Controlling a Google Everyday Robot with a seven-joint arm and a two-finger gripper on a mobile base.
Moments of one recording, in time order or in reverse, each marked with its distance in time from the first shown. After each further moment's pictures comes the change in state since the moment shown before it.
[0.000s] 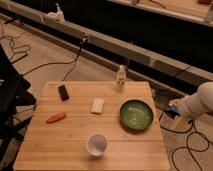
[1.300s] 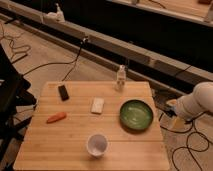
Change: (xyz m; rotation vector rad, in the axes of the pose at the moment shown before) arm -0.018 0.005 0.010 -0.023 -0.014 -0.044
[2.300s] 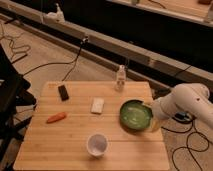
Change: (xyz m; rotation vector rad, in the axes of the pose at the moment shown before) arm -0.119 0.034 0.027 -0.051 -0.163 -0.224
